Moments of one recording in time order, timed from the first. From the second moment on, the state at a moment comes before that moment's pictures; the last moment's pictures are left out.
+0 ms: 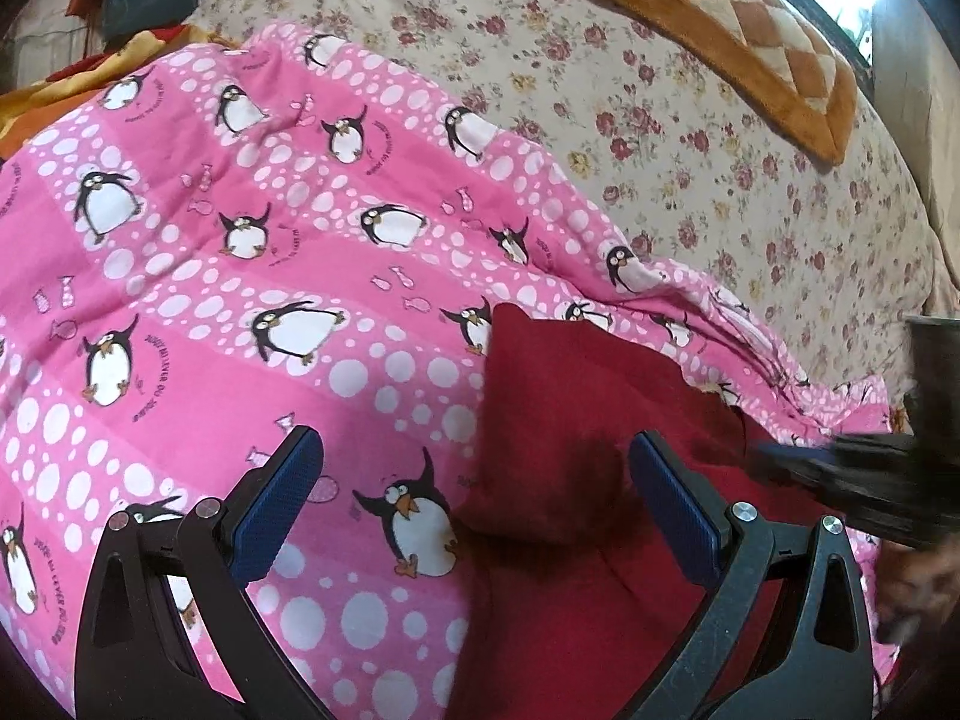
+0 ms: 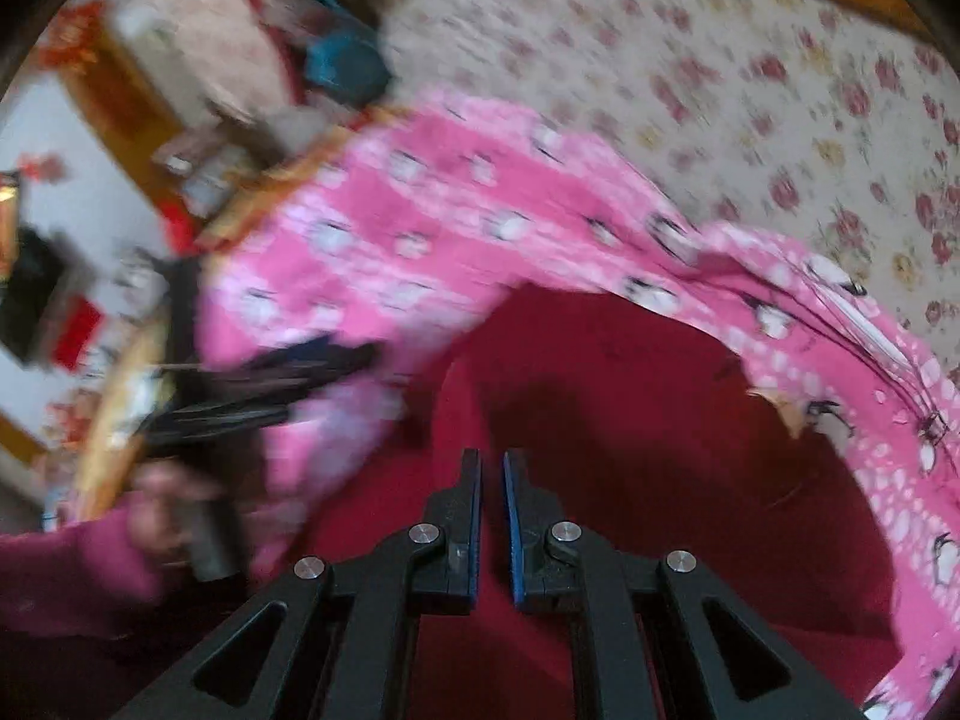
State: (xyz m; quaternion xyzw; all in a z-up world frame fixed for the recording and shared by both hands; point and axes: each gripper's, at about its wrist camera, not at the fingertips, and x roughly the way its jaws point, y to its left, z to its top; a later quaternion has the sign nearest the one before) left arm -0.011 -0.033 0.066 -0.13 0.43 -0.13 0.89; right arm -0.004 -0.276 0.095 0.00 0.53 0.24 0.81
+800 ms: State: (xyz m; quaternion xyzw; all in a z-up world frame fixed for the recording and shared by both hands) left arm -0.033 -0.113 0.071 0.03 0.41 -0.24 0.88; right arm -0.180 -0.424 0.122 0.14 0.44 0.02 0.89
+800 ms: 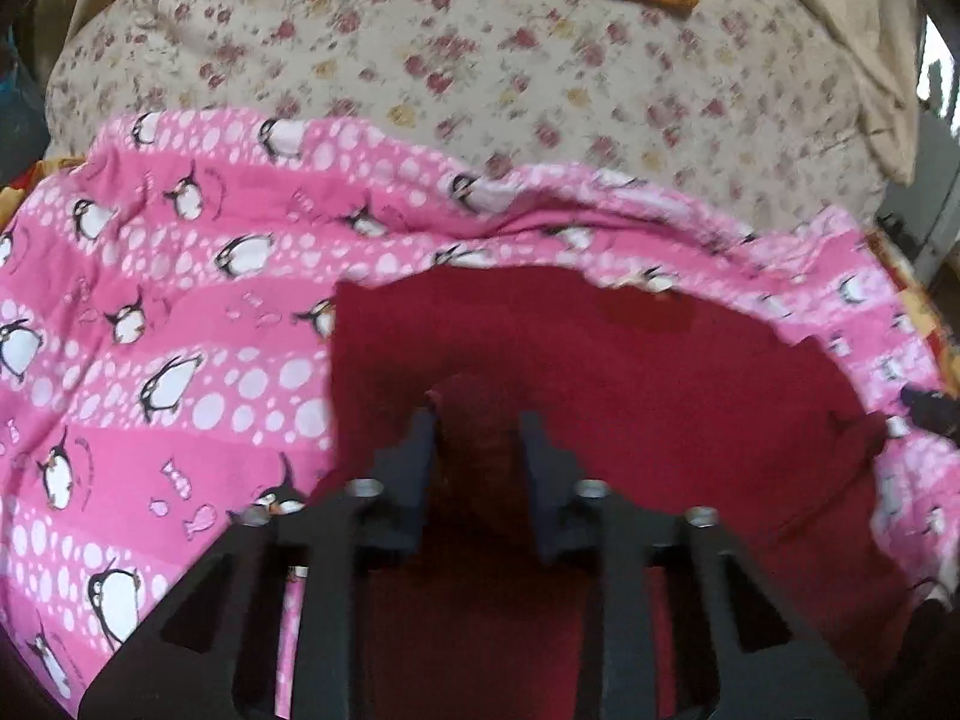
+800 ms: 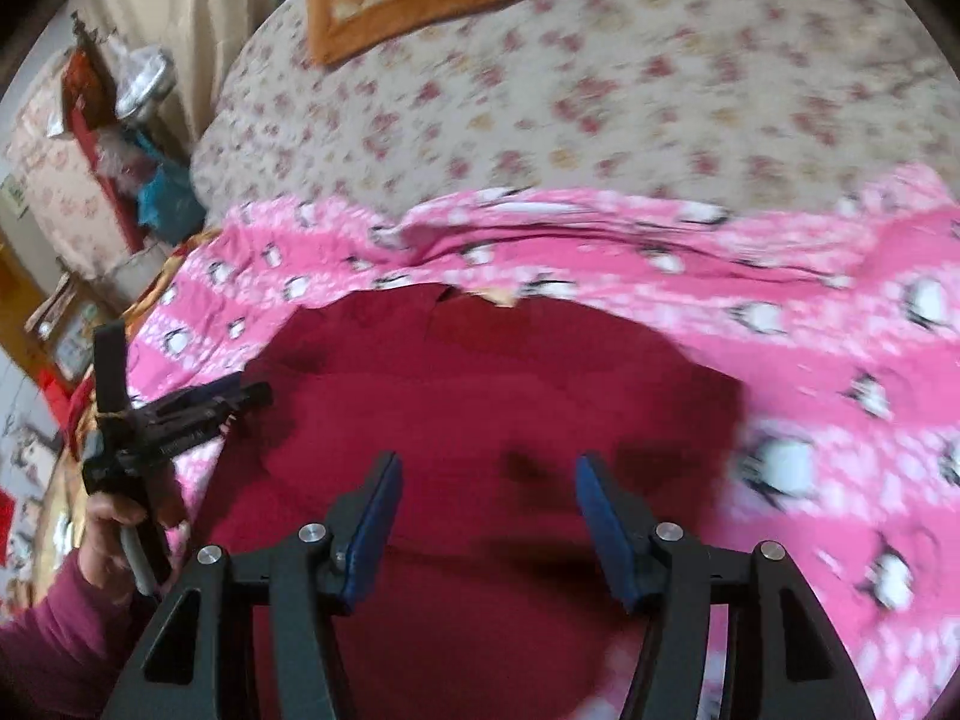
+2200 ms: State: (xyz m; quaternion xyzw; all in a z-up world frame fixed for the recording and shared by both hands) left arm 0.011 -0.120 0.055 -0.01 0.49 -0.23 0.84; right arm -0.114 -0.504 0.056 0.24 0.47 -0.07 0.85
